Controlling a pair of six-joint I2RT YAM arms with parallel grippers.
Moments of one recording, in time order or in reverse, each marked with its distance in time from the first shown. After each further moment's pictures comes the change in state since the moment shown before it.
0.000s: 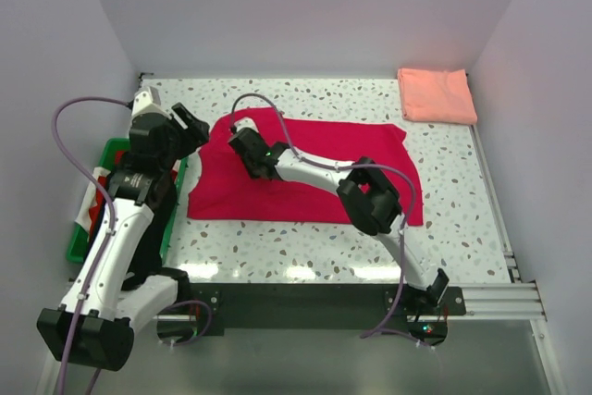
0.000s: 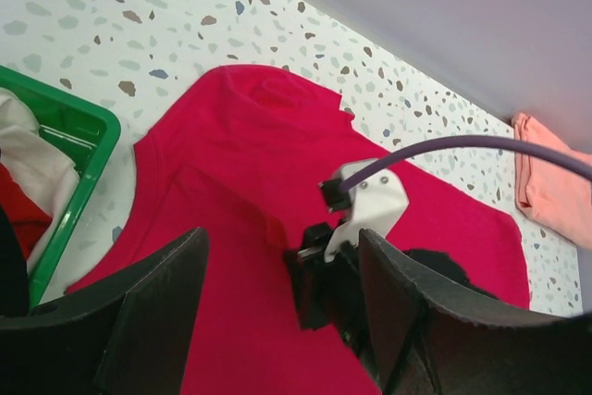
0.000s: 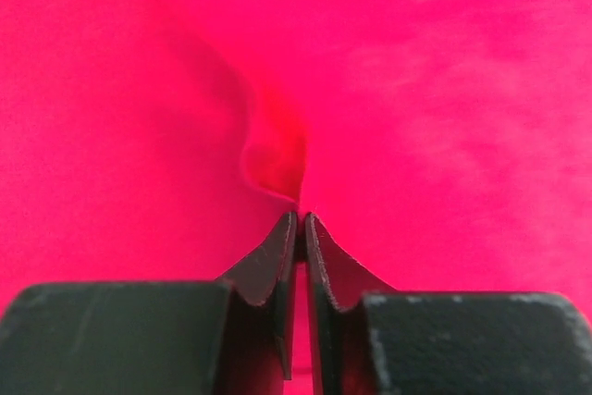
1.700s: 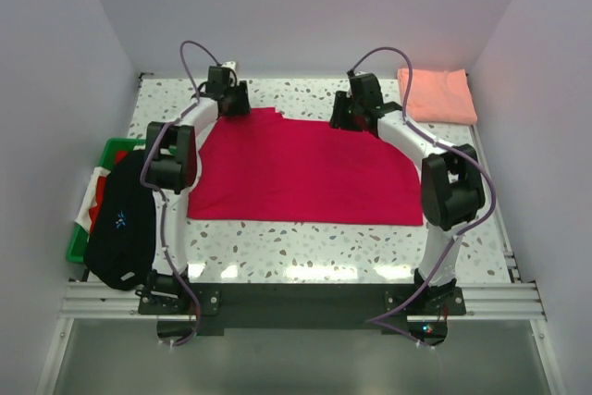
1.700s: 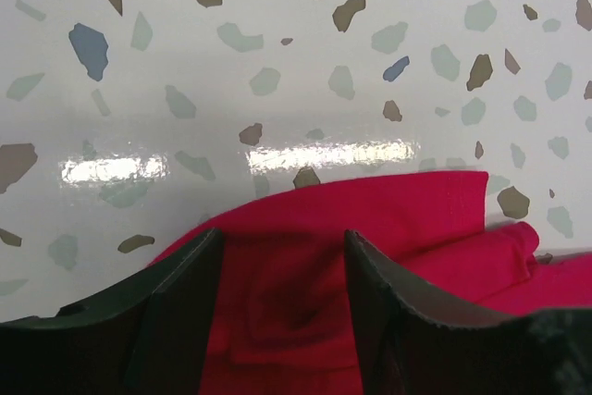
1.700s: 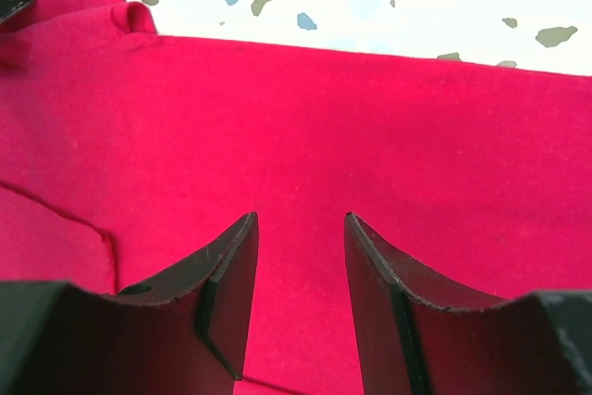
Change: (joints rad) left arm 0.006 1.398 0.869 0.156 0.210 0.370; right arm -0.603 -0.414 -0.402 0.121 -0.383 0.120
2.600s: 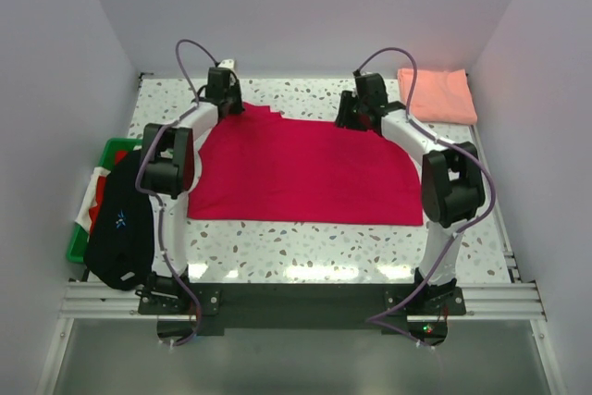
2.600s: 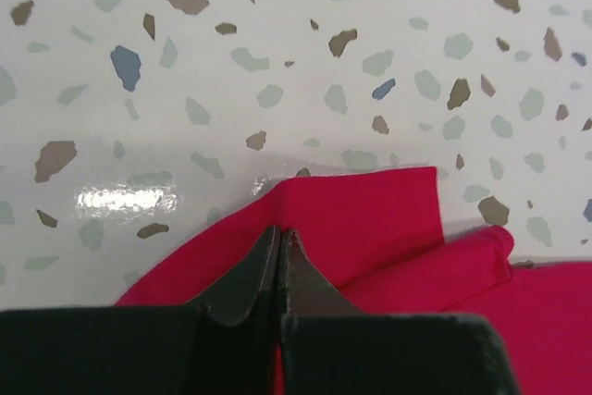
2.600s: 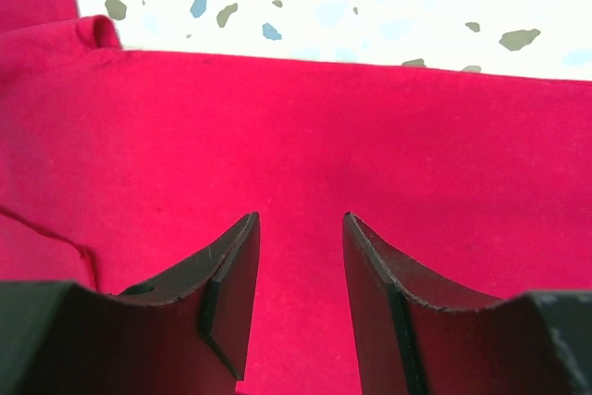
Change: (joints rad) left arm -0.016 -0.080 -0.129 0.137 -0.069 -0.008; right arm -0.037 0.022 0.000 0.013 -0.011 0.000
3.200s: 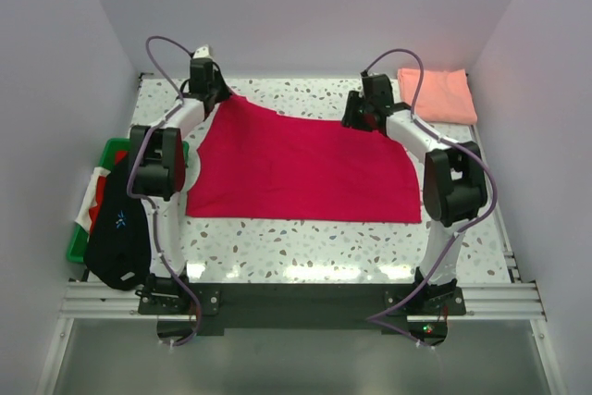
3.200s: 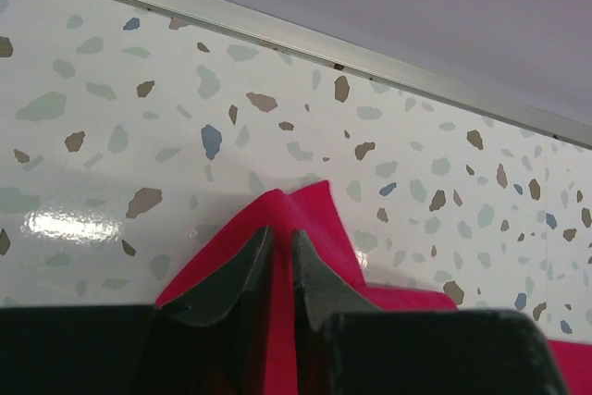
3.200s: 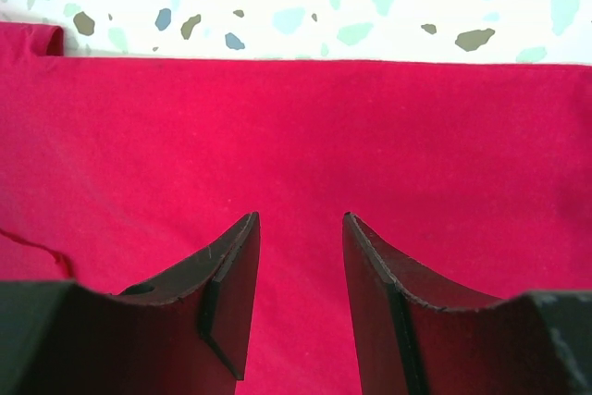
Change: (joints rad) left arm 0.070 -0.066 -0.013 0.104 -0.019 -0.169; right arm -0.040 0.001 -0.021 0.014 0.000 0.003
